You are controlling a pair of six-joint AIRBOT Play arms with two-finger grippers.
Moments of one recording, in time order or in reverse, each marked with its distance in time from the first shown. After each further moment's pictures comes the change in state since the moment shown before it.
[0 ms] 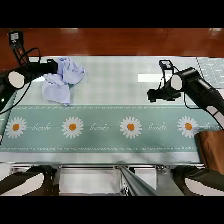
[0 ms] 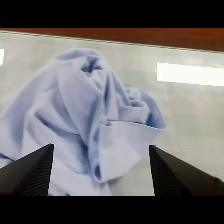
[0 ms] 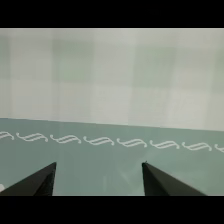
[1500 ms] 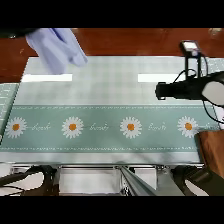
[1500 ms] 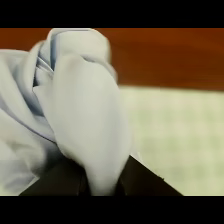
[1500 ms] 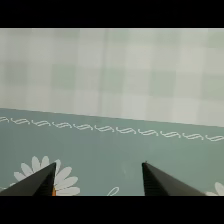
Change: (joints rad) left arm 0.076 -0.108 0.788 -0.299 -0.706 0.006; right arm 0.115 0.402 0.000 -0.035 0.099 0.103
